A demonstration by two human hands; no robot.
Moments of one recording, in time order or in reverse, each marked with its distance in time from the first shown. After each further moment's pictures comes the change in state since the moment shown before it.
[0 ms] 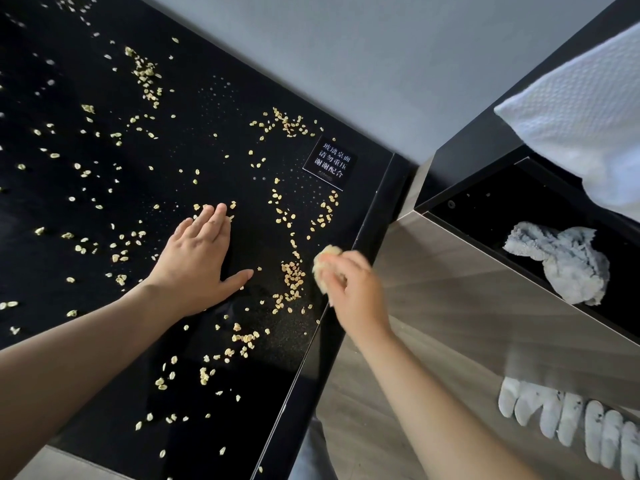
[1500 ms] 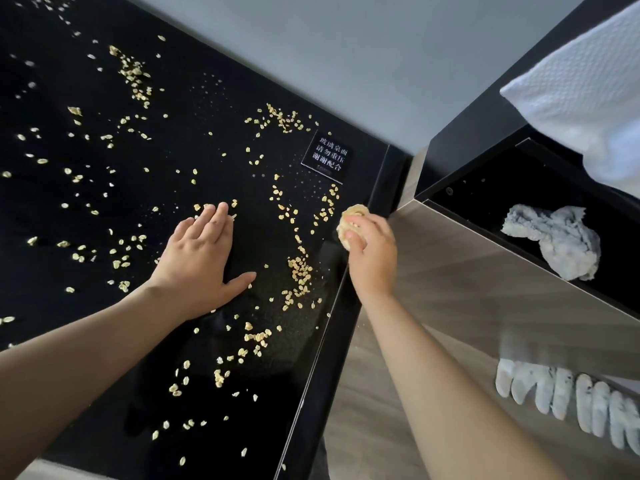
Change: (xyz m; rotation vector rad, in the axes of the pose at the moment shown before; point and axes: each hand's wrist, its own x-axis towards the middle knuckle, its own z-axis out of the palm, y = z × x) left_hand 0.004 -0.011 0.000 0.036 0.084 0.066; right_hand 0.049 0.008 0.005 -0.010 0.312 0.182
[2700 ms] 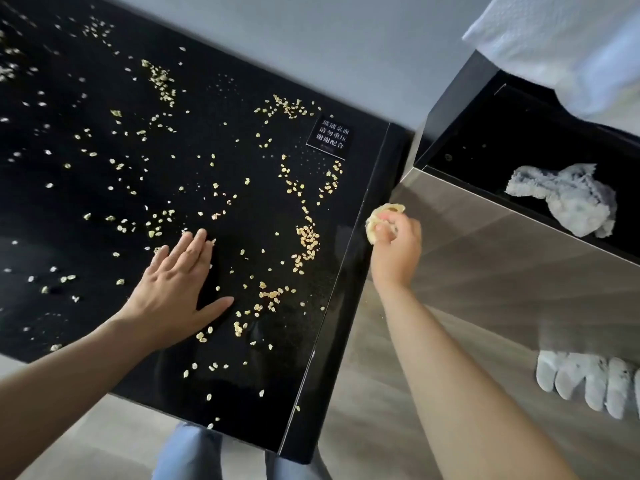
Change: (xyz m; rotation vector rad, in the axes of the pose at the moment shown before) left_hand -0.106 -0.007 0.013 -0.041 -0.085 -0.048; right_hand -0.056 0.019 -0.028 0.266 0.182 0.226
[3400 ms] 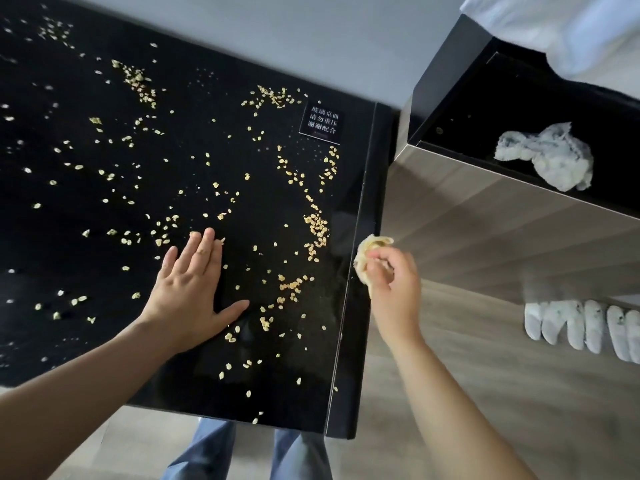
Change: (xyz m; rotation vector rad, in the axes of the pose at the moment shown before) left_hand 0.014 -0.032 0.015 0.100 0.029 0.131; right_hand -0.102 -0.010 -0.014 0.030 -0.084 -0.036
